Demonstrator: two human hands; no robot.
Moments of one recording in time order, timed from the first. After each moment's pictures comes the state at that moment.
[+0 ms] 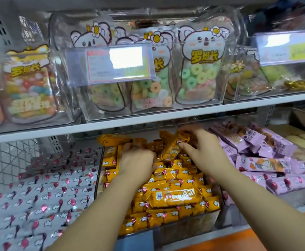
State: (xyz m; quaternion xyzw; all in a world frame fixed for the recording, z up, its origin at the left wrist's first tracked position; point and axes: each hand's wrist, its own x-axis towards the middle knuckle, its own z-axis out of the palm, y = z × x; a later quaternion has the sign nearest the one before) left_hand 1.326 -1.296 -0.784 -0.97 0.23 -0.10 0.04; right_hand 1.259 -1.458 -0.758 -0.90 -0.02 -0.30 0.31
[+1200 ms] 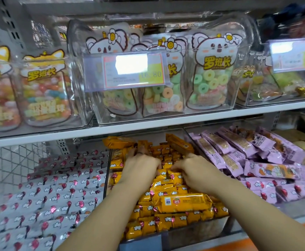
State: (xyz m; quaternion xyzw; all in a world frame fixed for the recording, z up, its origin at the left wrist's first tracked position) left_hand 1.319 -1.281 -0.783 -0.96 0.26 -0.10 0.03; right_hand 1.281 -1.447 -0.799 -0.99 -0.07 -0.05 0.09
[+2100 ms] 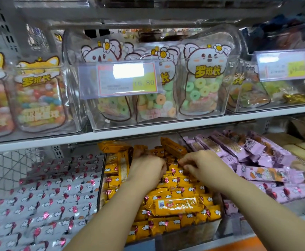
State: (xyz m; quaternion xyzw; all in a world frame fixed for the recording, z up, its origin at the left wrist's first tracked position) left_hand 1.322 -1.308 -0.778 -0.95 0.29 -0.10 -0.02; right_hand 1.257 -1.465 -0.762 -0.98 -0.03 -0.13 0.16
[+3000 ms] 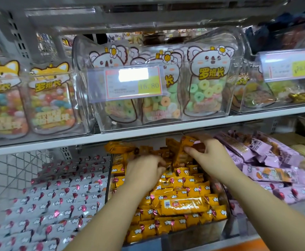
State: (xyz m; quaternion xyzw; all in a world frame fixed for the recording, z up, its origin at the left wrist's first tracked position) left_hand 1.315 -1.288 -0.772 -0.97 0.23 -0.07 -0.10; right_hand 1.266 -1.461 -0.753 -0.89 0.00 -0.28 0.37
